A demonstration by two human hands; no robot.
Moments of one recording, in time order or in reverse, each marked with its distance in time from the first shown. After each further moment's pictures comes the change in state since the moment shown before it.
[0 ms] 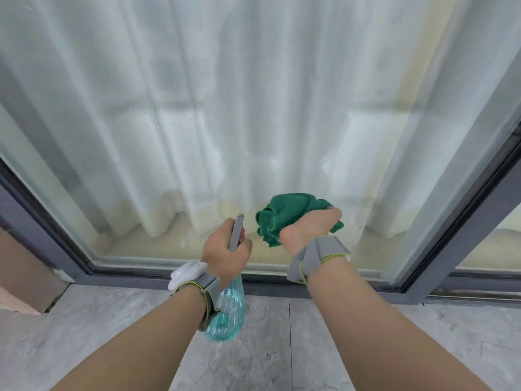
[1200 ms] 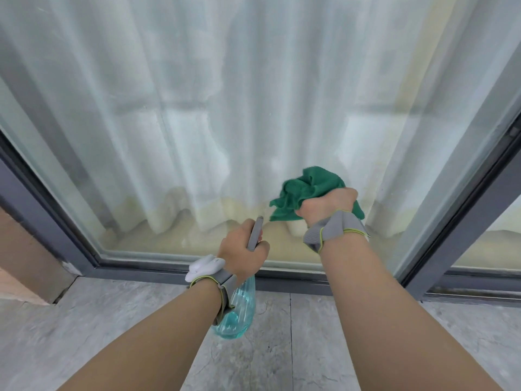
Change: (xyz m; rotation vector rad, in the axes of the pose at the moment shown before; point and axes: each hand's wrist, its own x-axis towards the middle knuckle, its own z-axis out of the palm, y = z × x) left_hand -0.015 0.012 0.008 0.041 -0.116 0.045; right_hand 0.008 -0.033 0.012 -0.227 -0.121 -0.163
